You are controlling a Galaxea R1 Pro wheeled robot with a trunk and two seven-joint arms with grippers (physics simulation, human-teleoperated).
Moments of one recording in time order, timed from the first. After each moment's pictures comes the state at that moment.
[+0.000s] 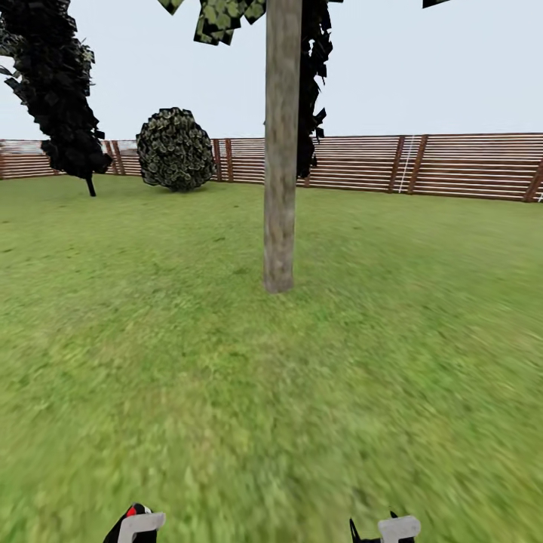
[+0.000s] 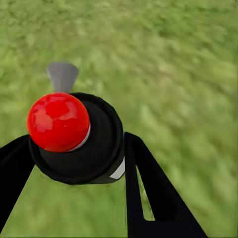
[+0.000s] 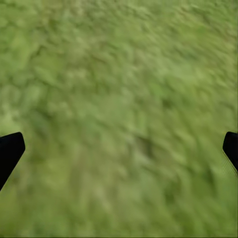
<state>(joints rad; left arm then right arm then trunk) -0.24 0.07 0.04 -0.33 0.00 -0.52 0.10 -0.11 -0.04 0.11 -0.59 0.05 -0.41 -0.08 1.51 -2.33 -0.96</state>
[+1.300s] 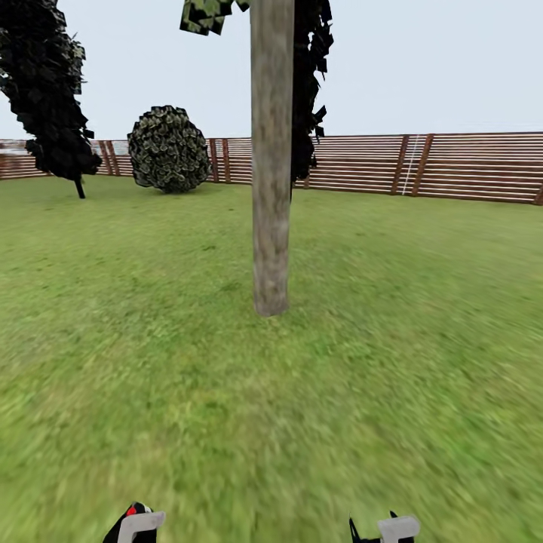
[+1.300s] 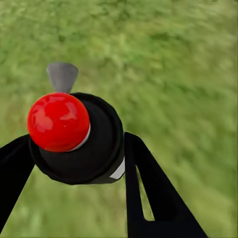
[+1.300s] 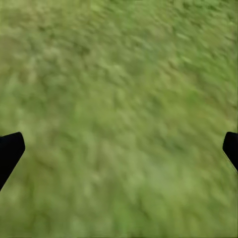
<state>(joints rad) -0.24 0.07 0.04 -0.33 0.00 -0.52 0.10 -0.11 -0.04 0.11 -0.59 0.05 -0.41 -0.08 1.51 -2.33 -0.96</state>
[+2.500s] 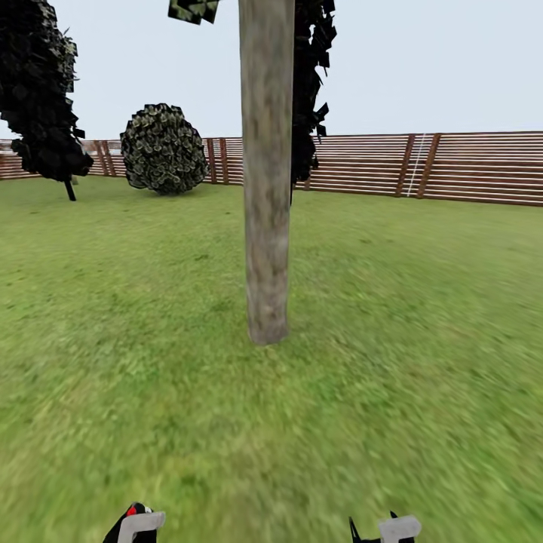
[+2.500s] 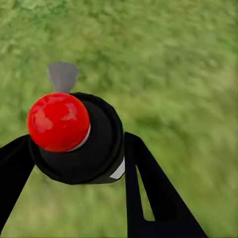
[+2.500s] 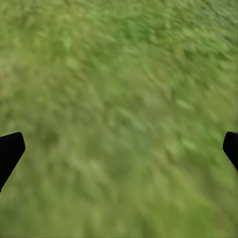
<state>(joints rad) -0.24 0.07 0.04 -0.33 0.00 -0.52 0.10 -0.11 -0.04 0.11 -0.59 0.05 -0.41 -0.08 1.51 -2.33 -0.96</state>
